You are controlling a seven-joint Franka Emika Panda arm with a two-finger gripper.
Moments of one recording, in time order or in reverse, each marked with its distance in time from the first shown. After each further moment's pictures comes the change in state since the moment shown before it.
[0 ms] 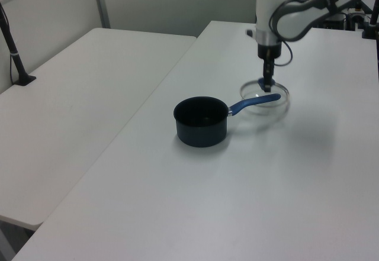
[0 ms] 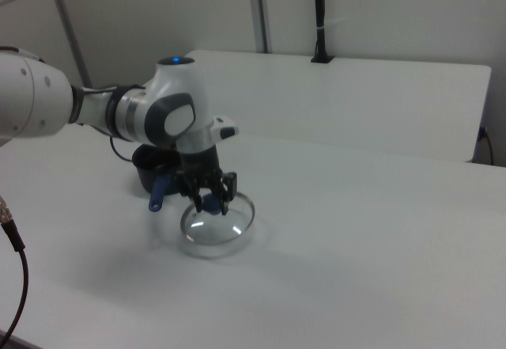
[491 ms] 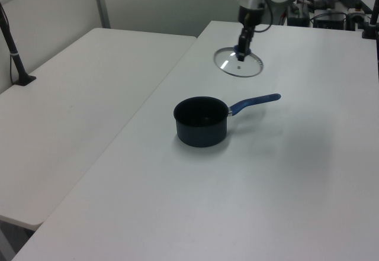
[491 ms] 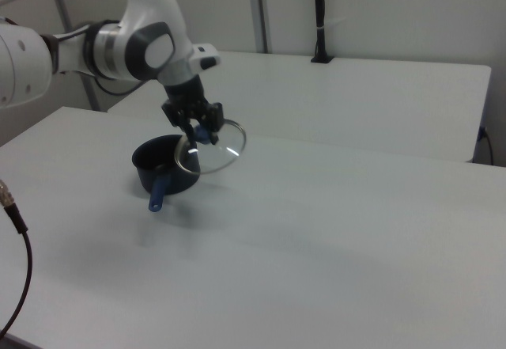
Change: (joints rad) arm 0.066 0.028 0.013 0.309 0.010 -0.102 0.191
